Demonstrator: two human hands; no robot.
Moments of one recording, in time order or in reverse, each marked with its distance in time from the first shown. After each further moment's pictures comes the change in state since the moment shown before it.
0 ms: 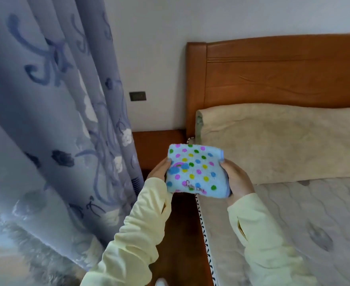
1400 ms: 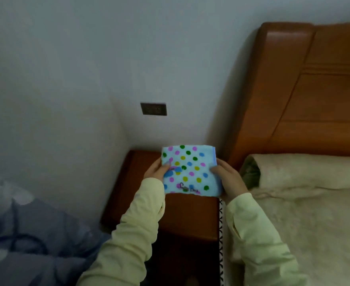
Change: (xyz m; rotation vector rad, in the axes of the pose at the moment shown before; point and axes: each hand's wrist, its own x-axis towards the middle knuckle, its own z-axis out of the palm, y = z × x) left_hand 0.443 0.189 0.066 0.188 0.260 0.027; right_hand 0.499 -0.050 0.210 -0.178 -0.228 0.214
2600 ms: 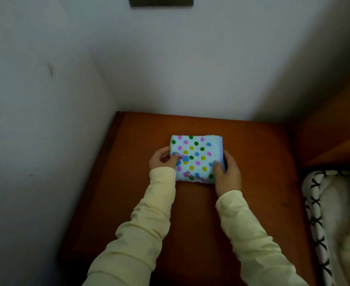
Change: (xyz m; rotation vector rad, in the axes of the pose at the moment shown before) left_hand 0.359 -0.222 -0.019 0.201 0.266 0.021; right_hand 0.322 0.288 0.065 -0.440 0.271 -0.144
